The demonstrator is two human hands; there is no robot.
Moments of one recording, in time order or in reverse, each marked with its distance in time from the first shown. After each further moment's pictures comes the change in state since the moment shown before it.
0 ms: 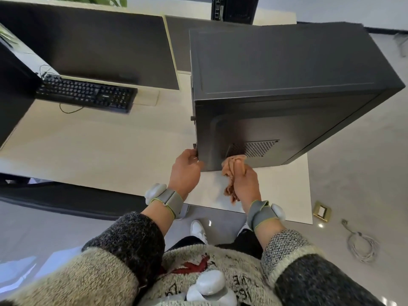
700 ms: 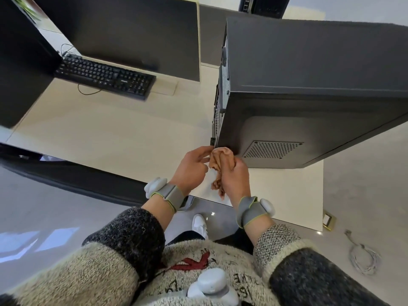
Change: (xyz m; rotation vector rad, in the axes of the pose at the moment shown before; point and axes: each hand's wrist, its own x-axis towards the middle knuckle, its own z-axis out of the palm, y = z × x) left_hand -0.006 -0.007 -0.032 -0.015 -0.195 0.036; right_hand -0.020 -0.014 0.063 -0.056 -0.078 -0.053
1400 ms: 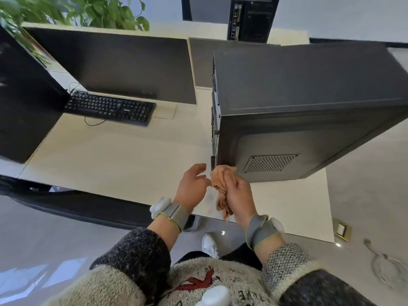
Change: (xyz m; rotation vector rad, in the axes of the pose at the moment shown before) left_hand 0.005 -0.002 -0.001 0.028 0.118 -0.045; right_hand -0.004 -0.004 -0.009 0.151 -0.081 0.046
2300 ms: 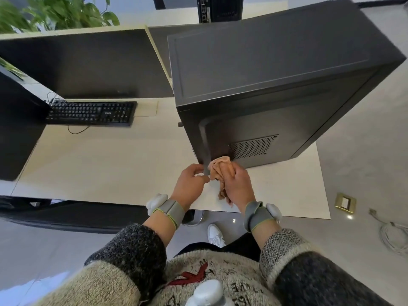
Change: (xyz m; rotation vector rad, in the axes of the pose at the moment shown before) left_hand 0.006 -0.003 0.038 0.137 -0.043 -0.046; right_hand 0.018 0.019 -0.041 -0.171 0.081 -0.124
